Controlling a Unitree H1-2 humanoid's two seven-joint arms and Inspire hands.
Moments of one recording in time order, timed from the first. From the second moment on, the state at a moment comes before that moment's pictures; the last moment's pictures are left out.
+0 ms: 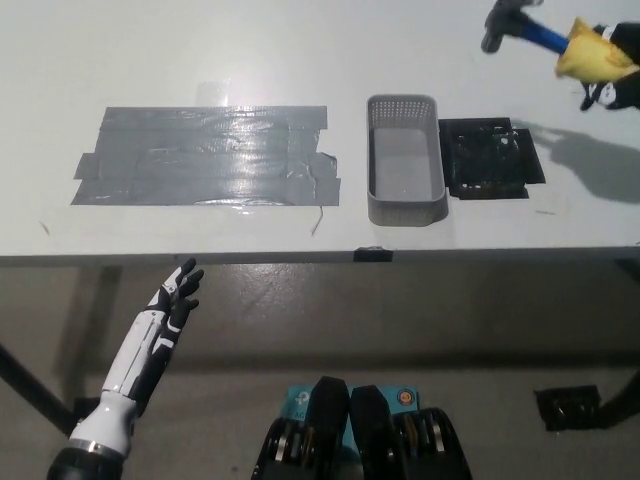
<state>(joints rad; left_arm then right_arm) -0.08 0.22 -0.05 -0.07 0.11 -0.04 -0.10 -1.12 -0.63 0.21 0.61 -0.26 0.26 0.86</state>
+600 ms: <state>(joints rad) -0.08 0.22 -0.05 -0.07 0.11 -0.04 -0.10 -1.20 -0.63 0.11 0.58 -0.20 0.42 0.87</state>
